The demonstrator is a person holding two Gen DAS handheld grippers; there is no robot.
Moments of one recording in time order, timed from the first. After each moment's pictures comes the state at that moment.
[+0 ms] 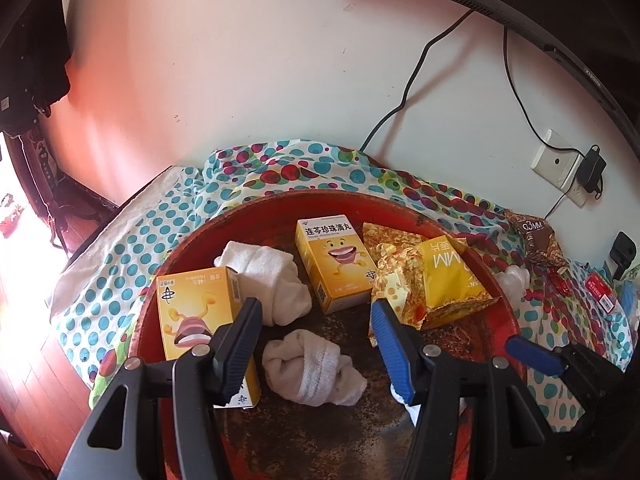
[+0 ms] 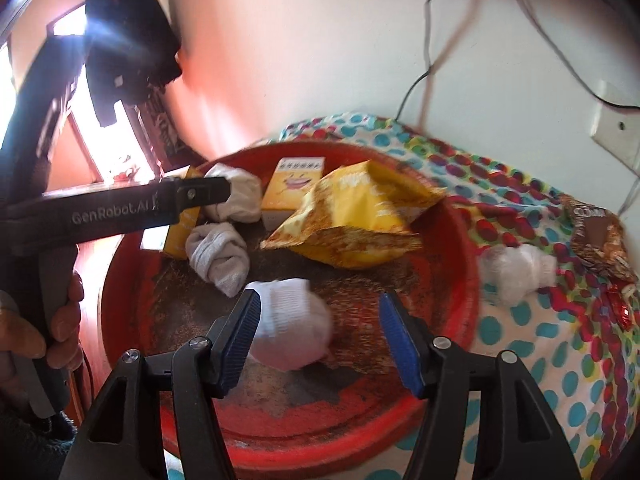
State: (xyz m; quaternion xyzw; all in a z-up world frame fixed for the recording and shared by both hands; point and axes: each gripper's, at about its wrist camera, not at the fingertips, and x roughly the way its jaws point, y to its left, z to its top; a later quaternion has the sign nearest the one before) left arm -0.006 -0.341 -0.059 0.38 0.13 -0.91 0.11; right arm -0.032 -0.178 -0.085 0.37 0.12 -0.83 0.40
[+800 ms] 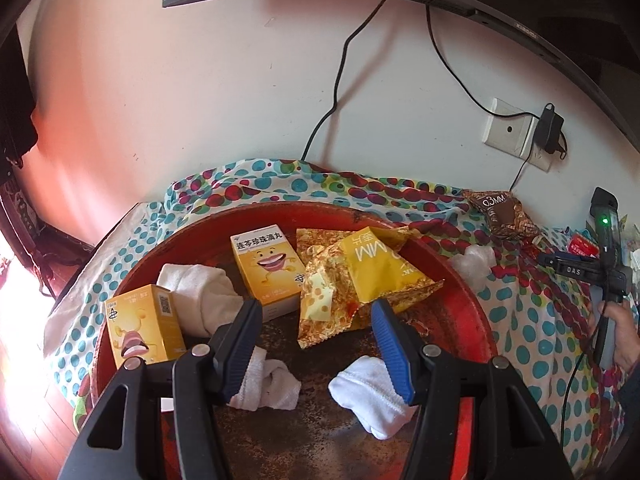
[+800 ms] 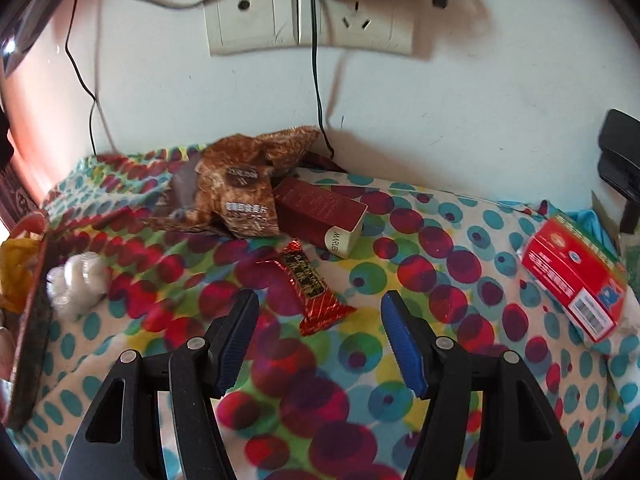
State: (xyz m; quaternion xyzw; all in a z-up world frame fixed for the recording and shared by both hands) left arm -0.012 -0.285 -0.054 0.36 0.06 -0.93 0.06; right arm -0.221 0.046 -0.127 0.42 0.07 -0.90 0.14
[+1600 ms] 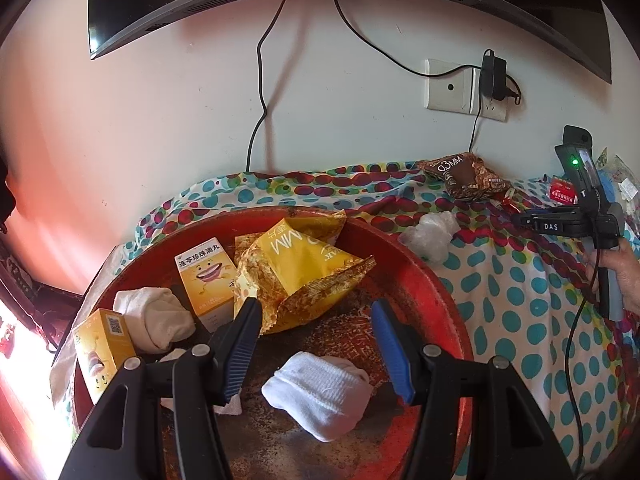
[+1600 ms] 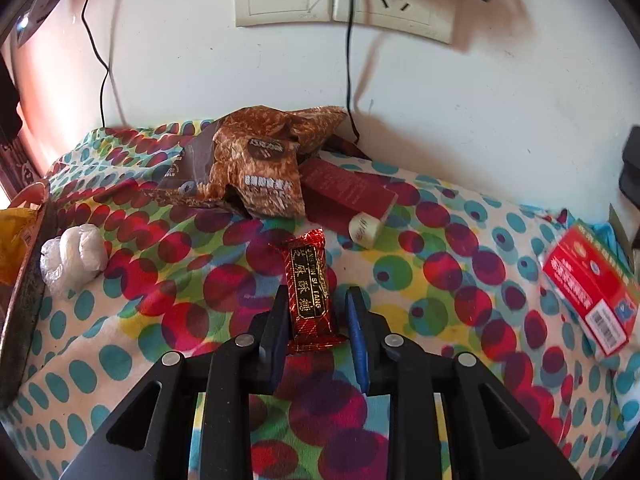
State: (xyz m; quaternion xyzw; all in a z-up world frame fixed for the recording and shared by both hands) left arm -0.015 -0.226 -0.066 0.35 -0.03 -0.94 0.02; right arm -0.219 0.035 -0.139 0.43 0.09 -0.89 0.17
